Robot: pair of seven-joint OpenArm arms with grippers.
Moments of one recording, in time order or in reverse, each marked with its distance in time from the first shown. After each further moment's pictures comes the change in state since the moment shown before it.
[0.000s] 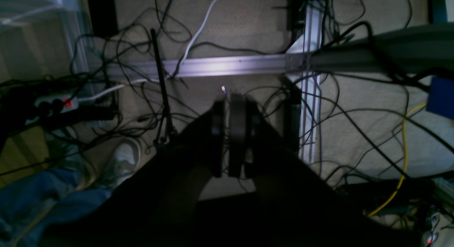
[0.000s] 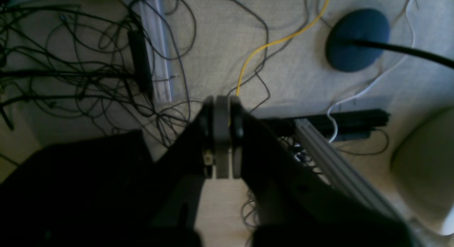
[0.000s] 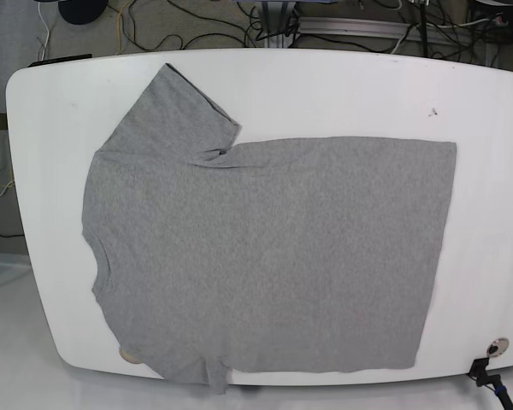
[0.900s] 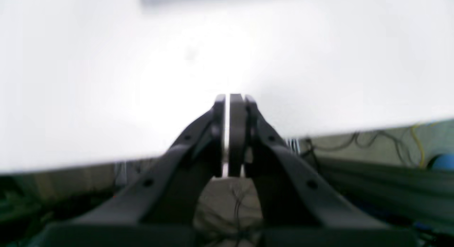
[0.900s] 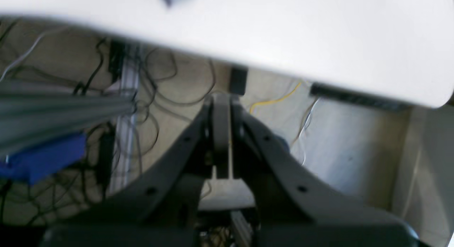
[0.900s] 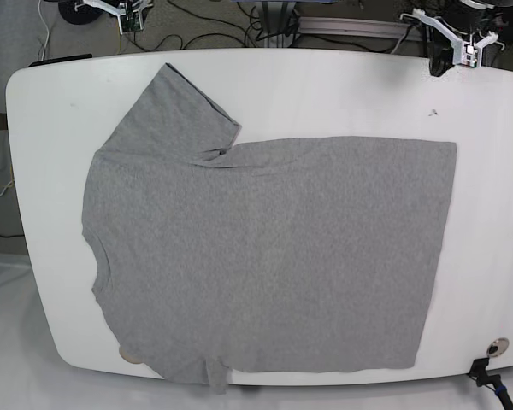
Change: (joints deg) left arm 11.8 0.8 -20.4 56.1 -9.0 -9.5 24.5; right arm -9.3 0.5 6.1 60.0 -11.5 -1.7 -29.0
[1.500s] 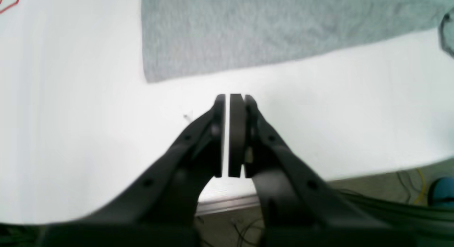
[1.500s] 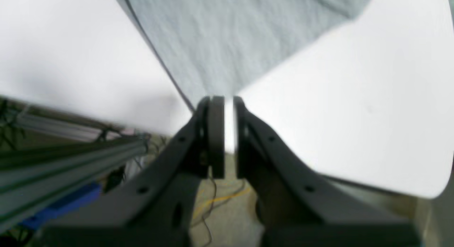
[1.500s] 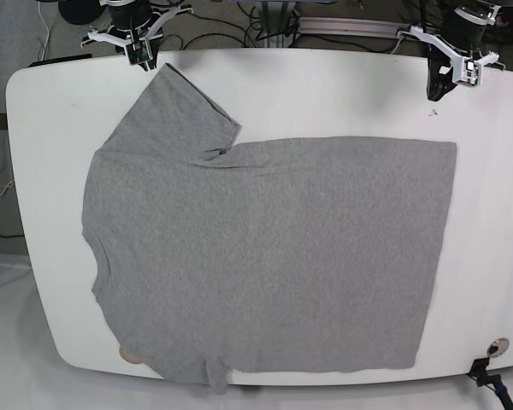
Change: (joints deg) left arm -4.5 -0.5 0.7 3.9 -0.4 -0.1 1.4; right arm 8.7 -0.7 0.3 3.7 0.0 8.8 -0.7
